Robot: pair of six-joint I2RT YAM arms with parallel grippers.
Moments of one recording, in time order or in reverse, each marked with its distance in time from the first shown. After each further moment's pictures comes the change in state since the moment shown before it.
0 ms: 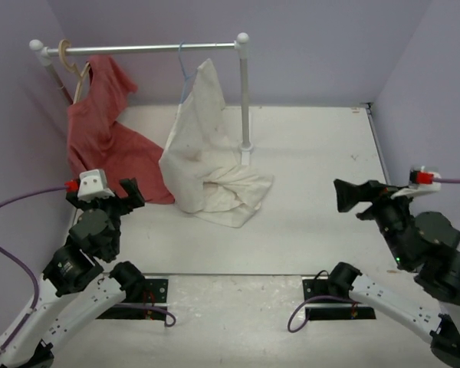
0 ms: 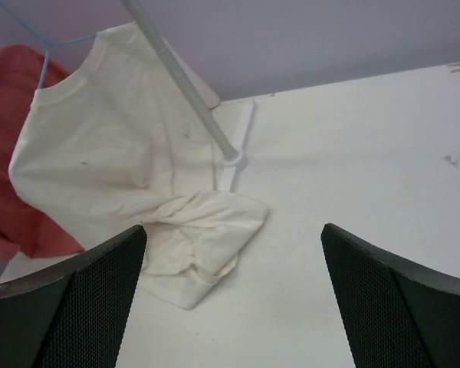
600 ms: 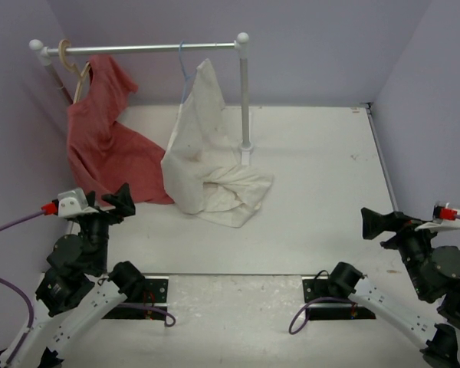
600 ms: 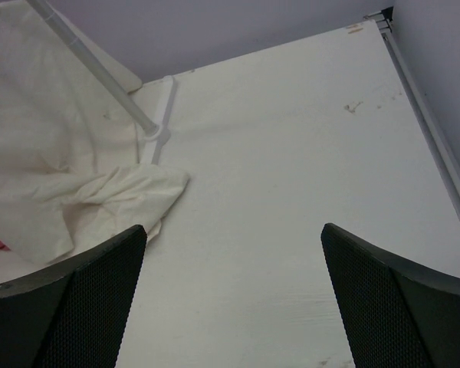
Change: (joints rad) left arm 0.003 -0.241 -0.078 0.083 0.064 0.030; right arm -0.001 -0.328 -0.054 -0.351 0.146 0.046
